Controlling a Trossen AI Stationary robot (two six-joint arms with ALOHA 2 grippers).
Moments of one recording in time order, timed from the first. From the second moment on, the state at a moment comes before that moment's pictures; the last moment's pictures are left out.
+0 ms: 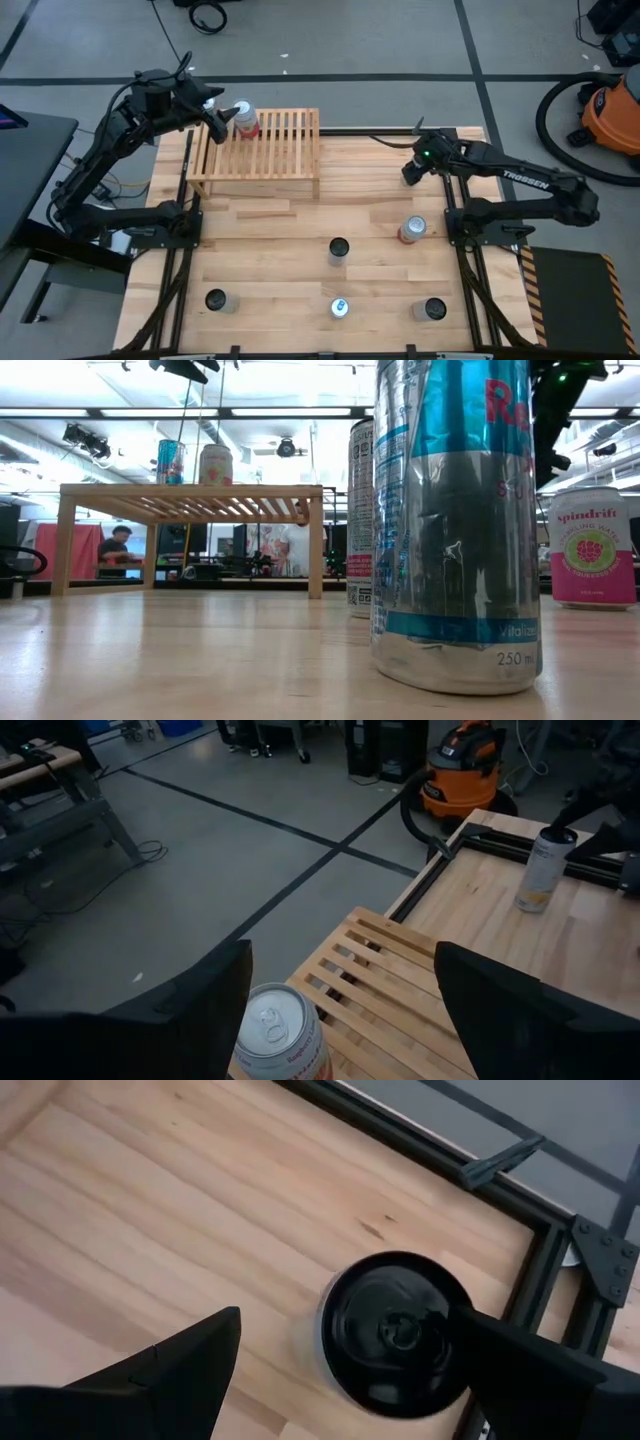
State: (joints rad) left arm 0.74 1.01 1.43 -0.78 -0.03 0.14; right arm -0.50 0.91 0.80 -0.92 0.35 0.44
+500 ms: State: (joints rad) left arm 0.74 1.01 1.43 -0.77 -0.03 0.14; right arm -0.50 0.81 0.80 -0.92 0.35 0.45
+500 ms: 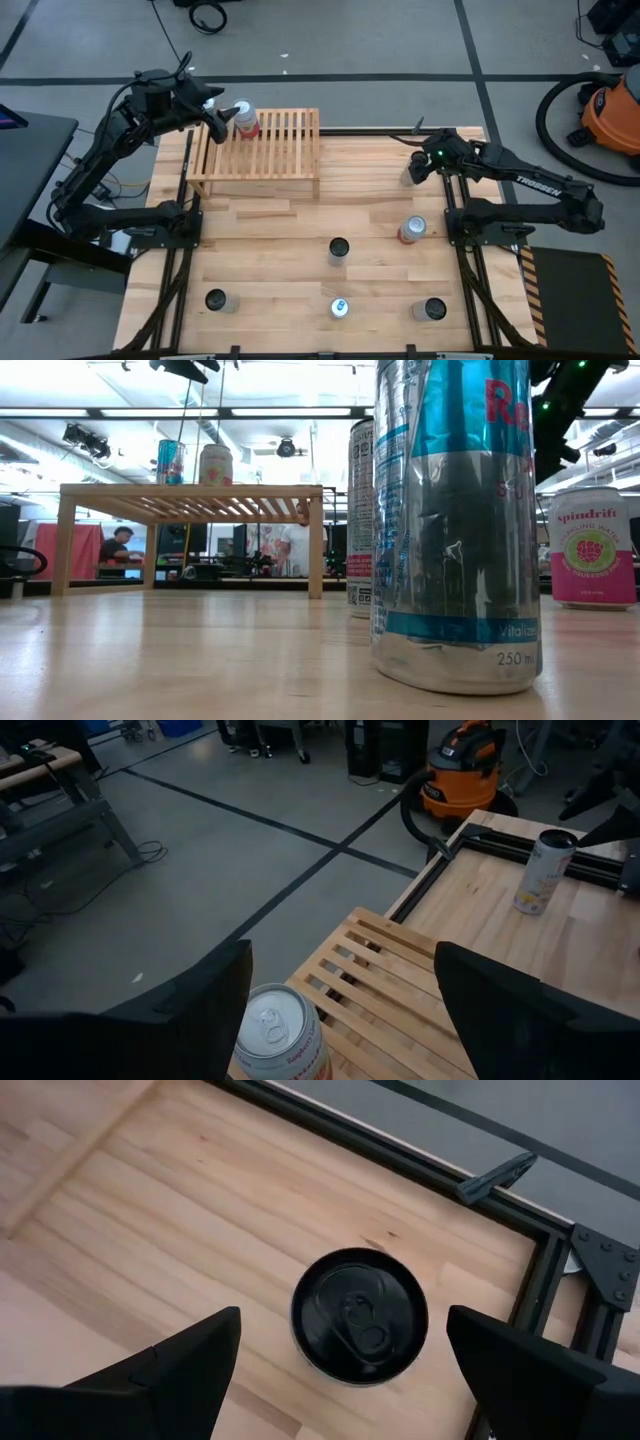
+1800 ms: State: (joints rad) left arm 0.74 1.01 1.43 -0.77 -0.03 0.14; right arm -0.52 0.87 0.64 -0.74 0.36 0.40
